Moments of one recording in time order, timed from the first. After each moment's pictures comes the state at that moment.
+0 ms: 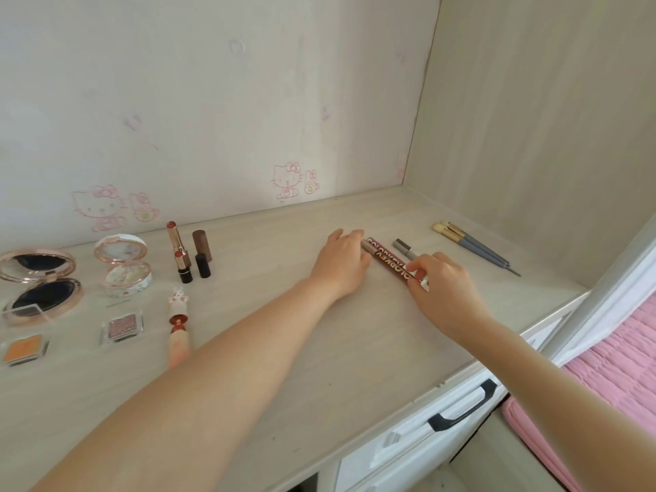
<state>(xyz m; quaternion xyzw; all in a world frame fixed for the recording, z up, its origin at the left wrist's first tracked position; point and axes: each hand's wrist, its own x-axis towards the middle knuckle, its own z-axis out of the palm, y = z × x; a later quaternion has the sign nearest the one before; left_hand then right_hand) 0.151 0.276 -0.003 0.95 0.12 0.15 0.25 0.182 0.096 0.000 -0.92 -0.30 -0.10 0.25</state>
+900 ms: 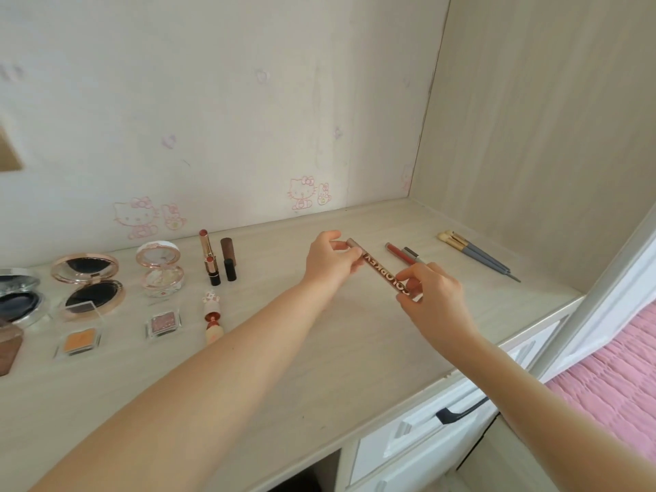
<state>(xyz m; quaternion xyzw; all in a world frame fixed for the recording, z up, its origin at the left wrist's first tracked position) 0.101 0.278 0.027 0.66 0.23 0.24 0.67 0.131 0.108 0.011 -0.88 -0.31 -0.11 0.35</state>
